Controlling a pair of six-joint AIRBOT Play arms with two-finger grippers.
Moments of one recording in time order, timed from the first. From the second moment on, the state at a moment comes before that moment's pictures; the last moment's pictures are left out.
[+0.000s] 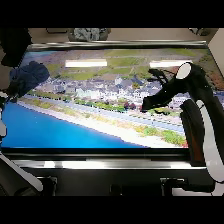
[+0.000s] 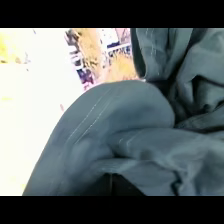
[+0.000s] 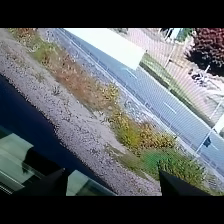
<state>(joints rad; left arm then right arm) 0.56 -2.22 1.93 1.05 -0.36 -1.97 0.07 -1.53 1.54 -1.19 1.53 1.25</state>
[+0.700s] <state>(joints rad) 0.53 -1.82 1.93 0.99 -0.37 -1.51 0.07 -1.49 1.54 -1.19 1.49 1.22</state>
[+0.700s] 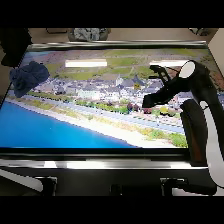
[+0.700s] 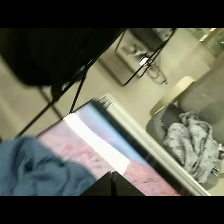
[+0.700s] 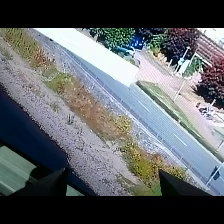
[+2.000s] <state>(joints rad) 0.48 -2.14 1.99 1.65 -0.45 -1.52 0.07 -1.44 1.54 -1.20 1.46 1.22</state>
